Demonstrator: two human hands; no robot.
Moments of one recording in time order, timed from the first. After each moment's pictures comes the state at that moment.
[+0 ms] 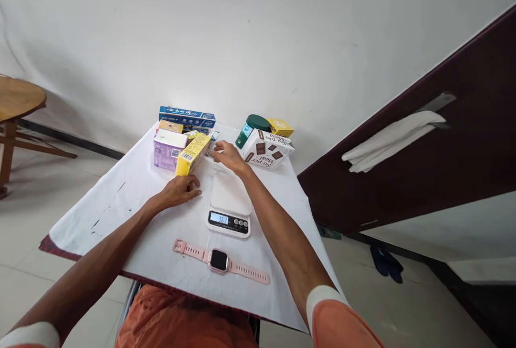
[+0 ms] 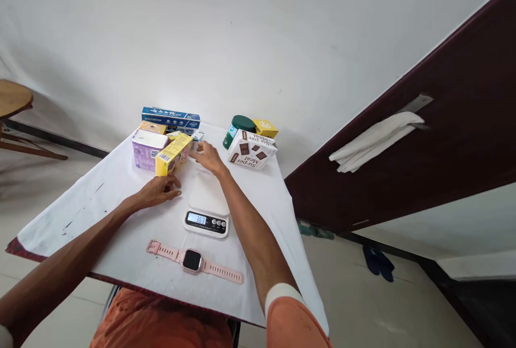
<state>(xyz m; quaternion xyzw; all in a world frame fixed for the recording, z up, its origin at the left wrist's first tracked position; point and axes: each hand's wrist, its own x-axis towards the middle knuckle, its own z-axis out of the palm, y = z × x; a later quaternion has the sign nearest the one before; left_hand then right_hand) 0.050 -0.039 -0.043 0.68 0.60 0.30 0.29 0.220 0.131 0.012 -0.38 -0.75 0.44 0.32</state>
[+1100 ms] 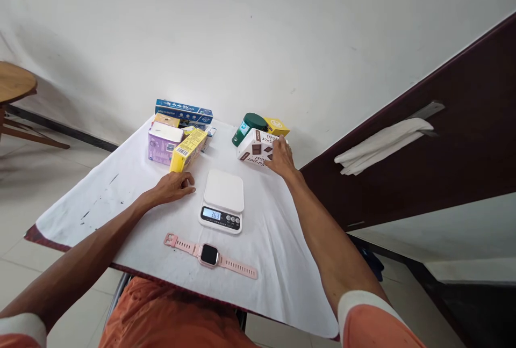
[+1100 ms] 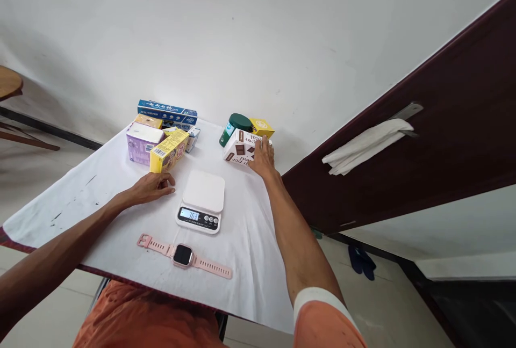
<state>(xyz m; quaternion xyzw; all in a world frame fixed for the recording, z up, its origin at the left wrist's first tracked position) 0.053 -0.043 -0.037 0.69 0.62 0.24 0.27 0.404 0.204 0.019 -0.53 -0.84 -0.08 0.11</state>
